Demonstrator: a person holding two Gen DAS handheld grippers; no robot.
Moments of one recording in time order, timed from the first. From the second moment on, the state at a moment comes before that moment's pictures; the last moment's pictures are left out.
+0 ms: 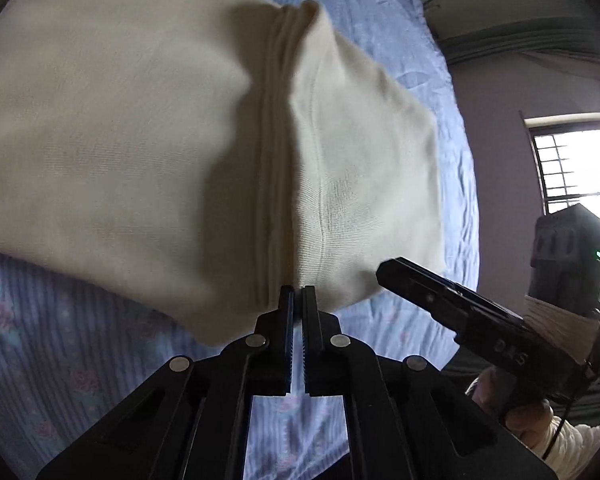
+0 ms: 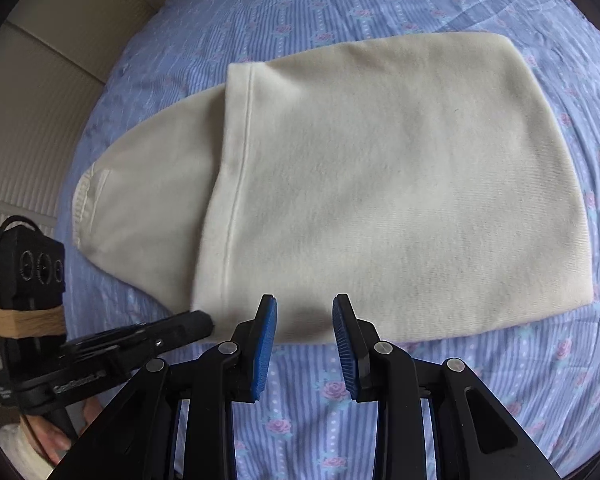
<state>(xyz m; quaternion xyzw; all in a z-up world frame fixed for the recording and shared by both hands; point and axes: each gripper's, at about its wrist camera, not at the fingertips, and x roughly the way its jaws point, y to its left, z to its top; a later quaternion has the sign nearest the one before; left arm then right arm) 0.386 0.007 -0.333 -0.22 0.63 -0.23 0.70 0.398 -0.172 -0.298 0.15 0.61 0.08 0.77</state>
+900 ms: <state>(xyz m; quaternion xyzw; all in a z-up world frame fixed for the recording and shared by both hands) 0.582 -0.018 -0.342 -0.18 0.60 -0.24 0.74 0.413 -0.128 -0.337 0.22 0.64 0.10 0.73</state>
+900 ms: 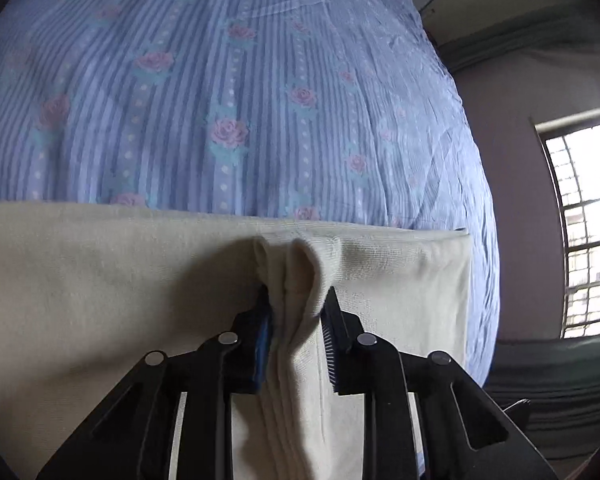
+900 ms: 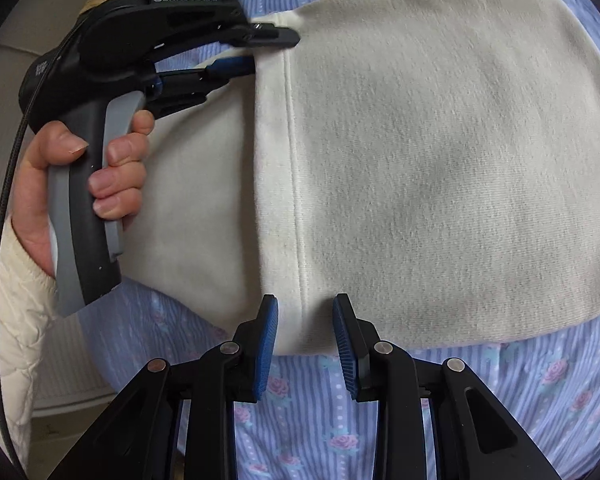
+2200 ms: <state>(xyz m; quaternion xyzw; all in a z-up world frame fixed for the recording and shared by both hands) 0.394 0.320 -0.317 -0.37 0.50 -0.02 0.78 0.482 0.033 -0.273 0.09 0.62 0.19 0.76</state>
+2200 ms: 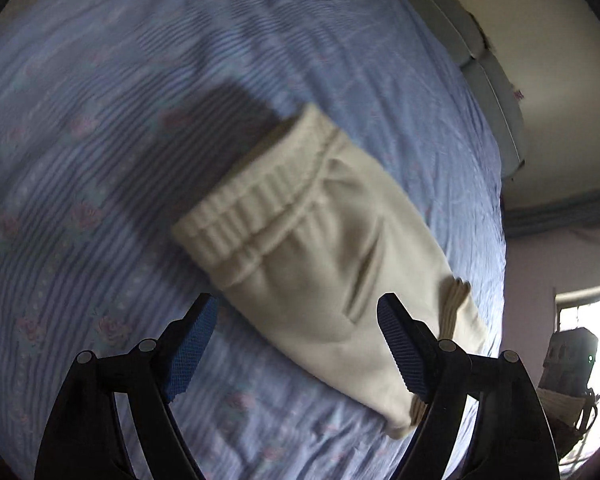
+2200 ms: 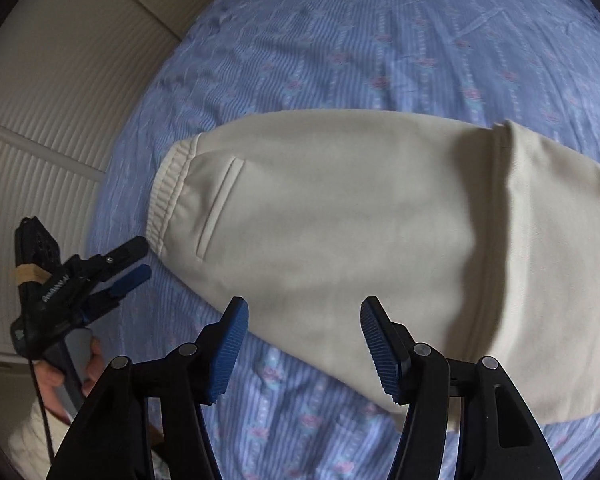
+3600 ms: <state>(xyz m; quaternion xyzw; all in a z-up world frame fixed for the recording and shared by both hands) 0.411 0.099 -0.130 -0.13 0.35 0.00 0.93 0.429 -0.162 -0.196 0.16 0.53 0.10 0.83</state>
